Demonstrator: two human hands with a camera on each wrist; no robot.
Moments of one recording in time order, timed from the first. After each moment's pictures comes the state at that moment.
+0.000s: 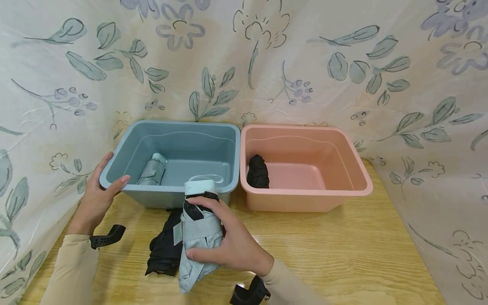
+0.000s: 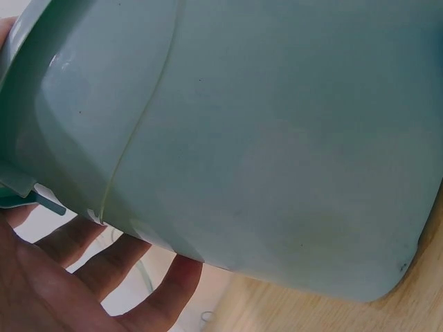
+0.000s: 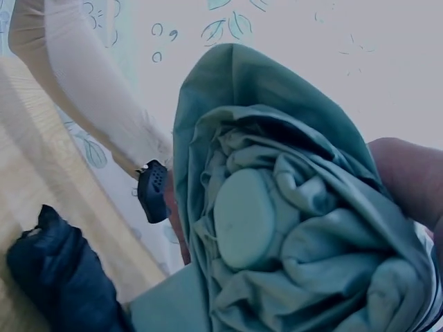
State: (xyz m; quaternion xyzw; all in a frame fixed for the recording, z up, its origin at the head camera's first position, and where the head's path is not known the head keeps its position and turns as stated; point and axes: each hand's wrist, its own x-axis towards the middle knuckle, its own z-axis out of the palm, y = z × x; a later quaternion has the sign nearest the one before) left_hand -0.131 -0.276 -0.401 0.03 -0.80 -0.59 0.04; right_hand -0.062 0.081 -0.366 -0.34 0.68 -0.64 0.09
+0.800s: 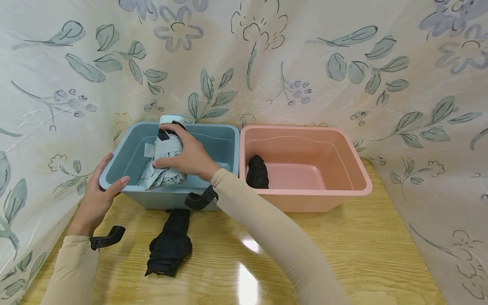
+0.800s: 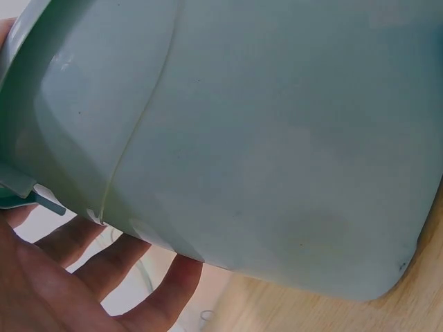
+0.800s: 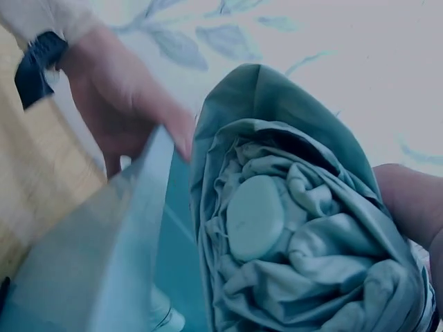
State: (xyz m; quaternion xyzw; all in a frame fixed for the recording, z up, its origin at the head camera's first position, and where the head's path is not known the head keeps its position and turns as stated) left_hand -0.132 -0.274 -0.401 0.04 -0.81 -0.59 0.04; right_hand -0.210 -0.004 -0.314 -0.27 0.75 -0.58 0.14
